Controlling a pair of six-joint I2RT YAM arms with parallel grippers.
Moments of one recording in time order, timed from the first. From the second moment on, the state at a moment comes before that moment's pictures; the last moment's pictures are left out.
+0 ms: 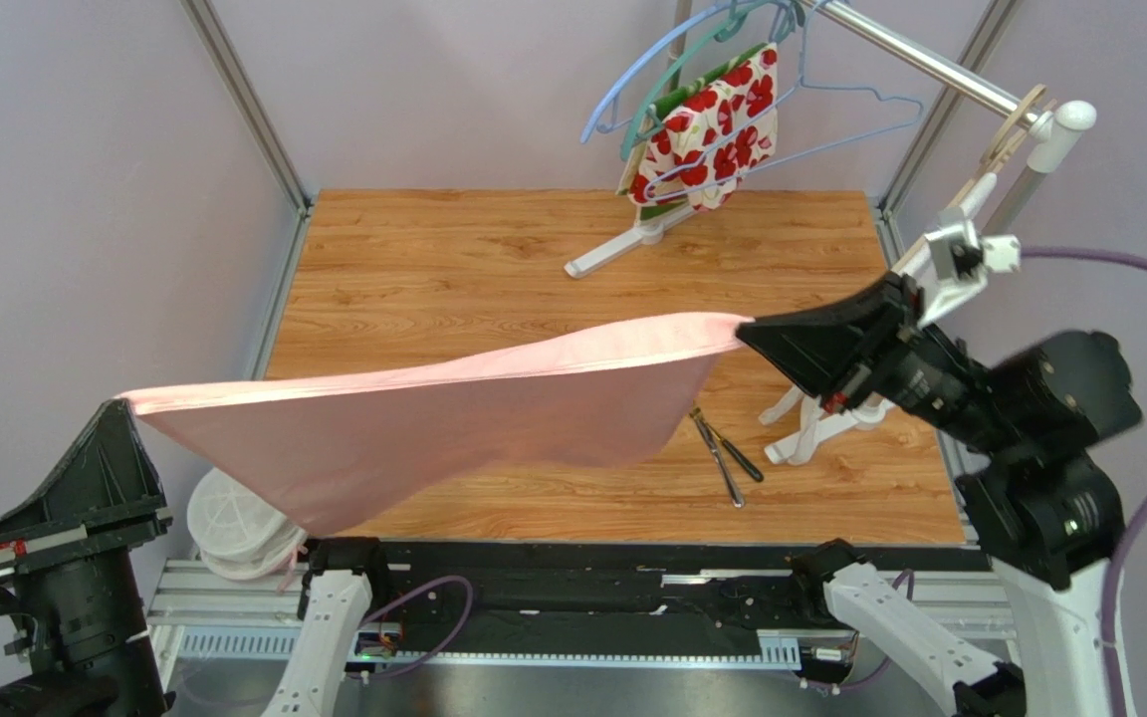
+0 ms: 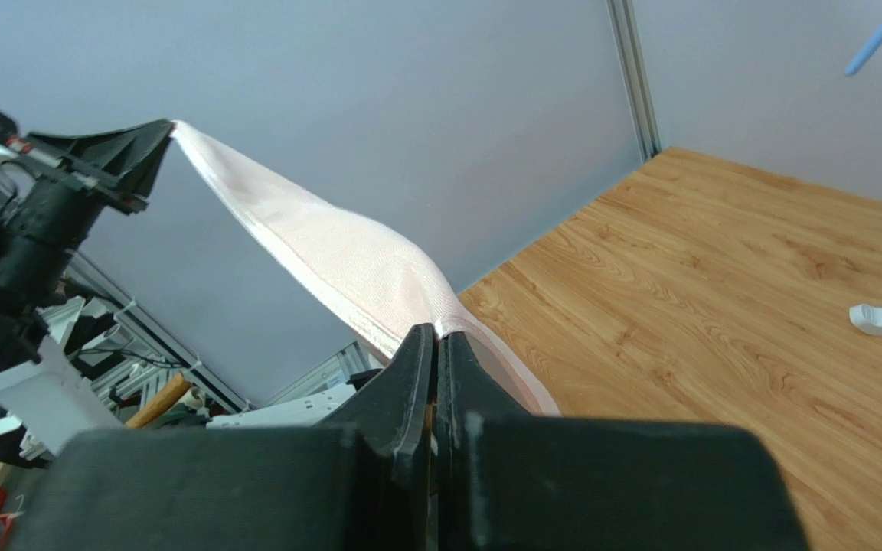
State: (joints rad) left arm 0.04 0.50 1.85 -0.96 -0.32 -0.63; right arm 0.40 0.78 1.49 -0.50 -0.61 0.57
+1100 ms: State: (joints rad) left arm 0.08 1.96 1.70 -0.31 -0.10 -0.45; right arm 0.24 2.02 1.61 -0.19 -0.42 0.55
